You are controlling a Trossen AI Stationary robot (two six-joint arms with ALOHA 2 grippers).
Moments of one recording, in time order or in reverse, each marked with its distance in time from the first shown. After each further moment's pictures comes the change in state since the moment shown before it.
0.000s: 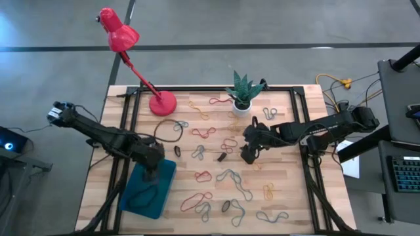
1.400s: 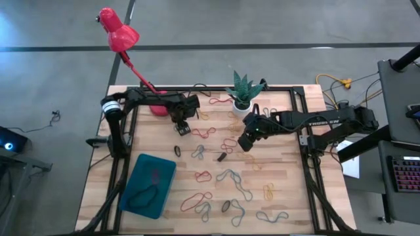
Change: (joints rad) left arm 0.893 0.826 0.302 0.083 0.040 0.671; right arm -0.148 0.000 0.120 -0.125 -0.098 0.095
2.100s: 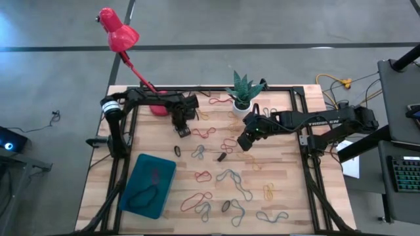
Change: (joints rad) left arm -0.010 -0.022 -0.016 -0.028 0.204 0.004; right arm 0.000 0.000 -0.001 0.011 0.002 0.031
